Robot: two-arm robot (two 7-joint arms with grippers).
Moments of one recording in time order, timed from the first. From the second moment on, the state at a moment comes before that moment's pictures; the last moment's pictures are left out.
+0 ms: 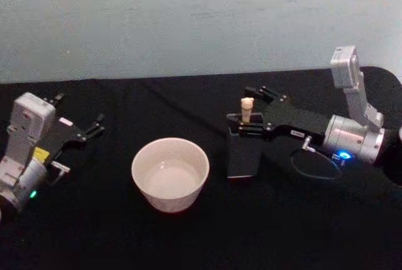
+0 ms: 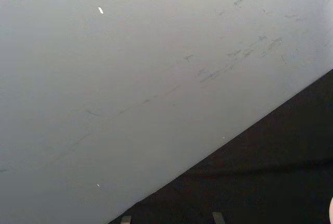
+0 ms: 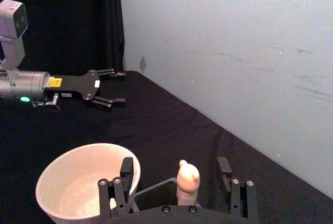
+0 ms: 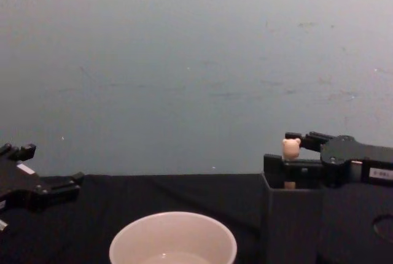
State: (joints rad) left arm -0.20 0.60 0.45 -1.41 -0.25 -0.12 0.03; right arm 0.50 0.47 -0.52 -1.14 0.55 -0.12 0.83
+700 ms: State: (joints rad) left arm -0.20 0.60 0.45 -1.41 -0.25 -0.12 0.03; right arm 0.51 0.46 -0.53 -1.13 0.54 -0.13 0.82
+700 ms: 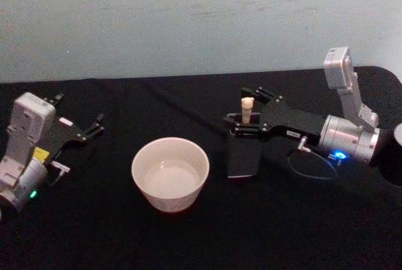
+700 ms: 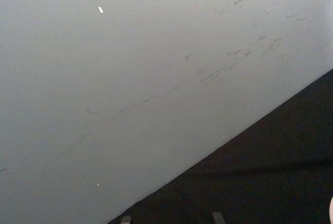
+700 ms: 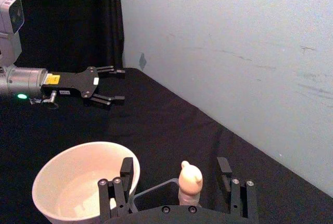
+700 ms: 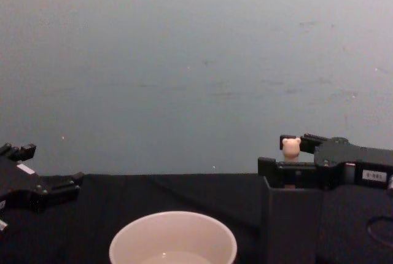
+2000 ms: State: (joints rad) left arm -0.20 0.60 0.45 -1.41 -0.25 -0.12 0.03; right arm 0.51 0.46 -0.53 -1.13 0.54 -0.12 0.82
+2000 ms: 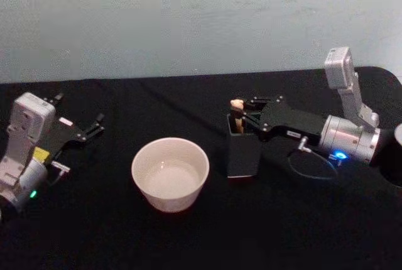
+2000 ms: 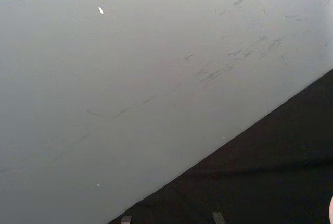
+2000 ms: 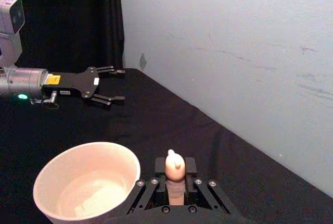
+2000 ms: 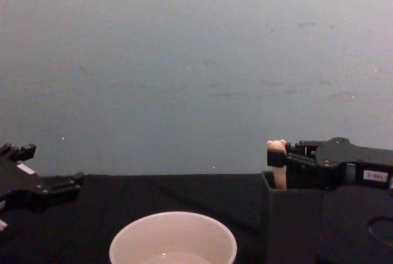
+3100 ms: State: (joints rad) left arm -0.20 0.60 0.45 -1.41 -0.25 -0.12 0.03; right arm 0.39 0.51 -0.43 -1.38 0.59 -0.12 0.68
